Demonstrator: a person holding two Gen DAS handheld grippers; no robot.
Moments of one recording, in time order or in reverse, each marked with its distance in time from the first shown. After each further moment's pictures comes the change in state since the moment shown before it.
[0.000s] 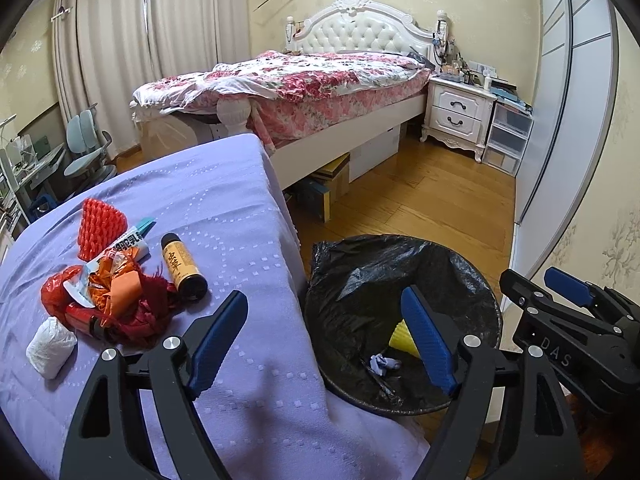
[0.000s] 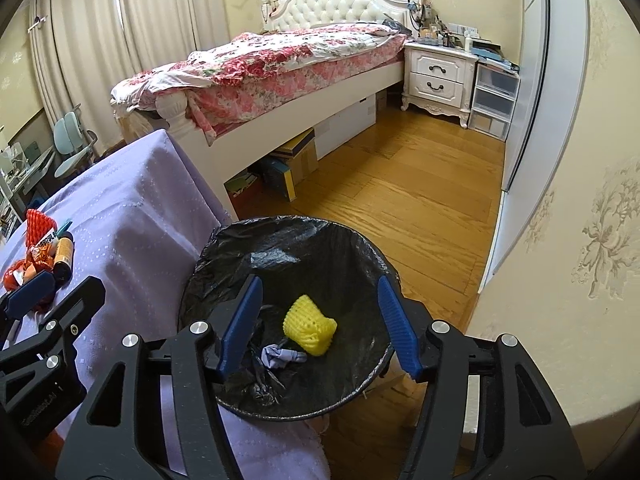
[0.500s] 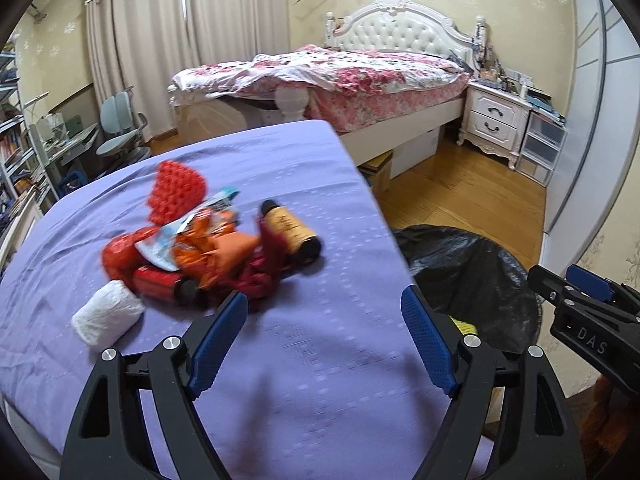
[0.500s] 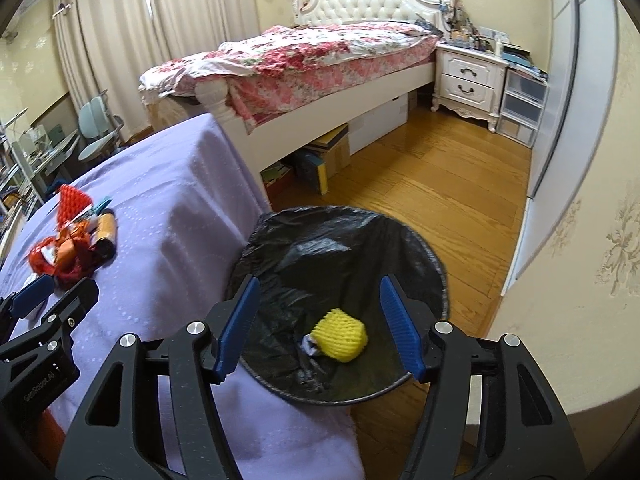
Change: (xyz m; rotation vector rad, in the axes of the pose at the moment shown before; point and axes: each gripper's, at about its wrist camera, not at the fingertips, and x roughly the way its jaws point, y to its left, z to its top) left arm -0.023 0.064 -0.025 -0.078 0.018 0.112; right arm -0.009 0.047 -0.009 -0.066 0.021 0.091
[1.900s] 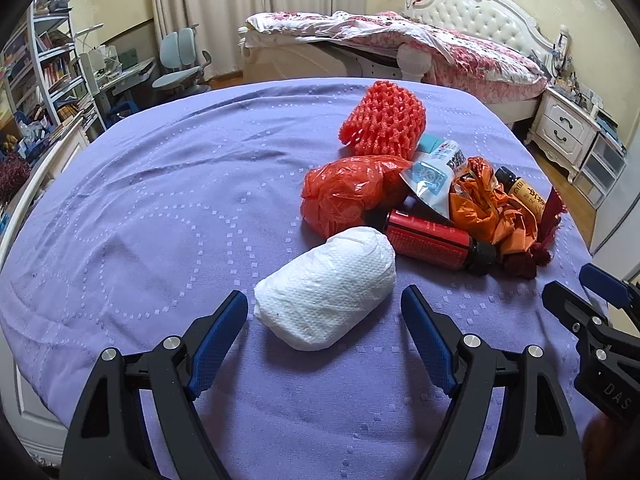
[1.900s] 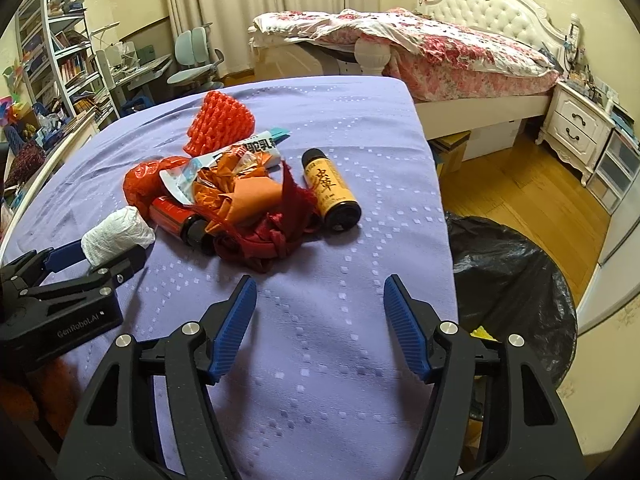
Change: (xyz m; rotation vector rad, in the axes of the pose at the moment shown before) left arm 0.015 0.155 -0.027 -0.167 0.147 0.126; right arm 0.017 0.179 -0.016 -0.306 0.089 0.222
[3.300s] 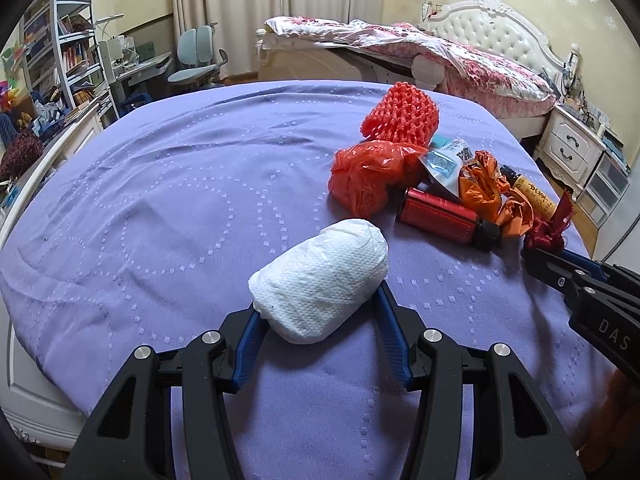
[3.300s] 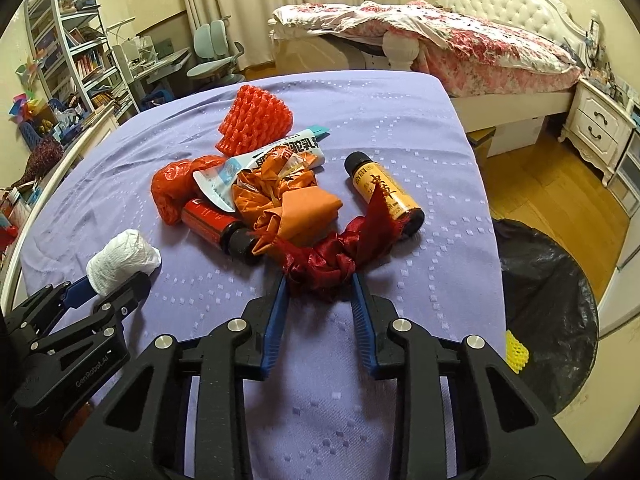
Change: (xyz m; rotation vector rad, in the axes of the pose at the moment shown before) left arm -0.012 0.014 -0.019 -0.072 -0.028 0.006; right arm 0.005 0.019 0.006 -0.009 0.030 0.080
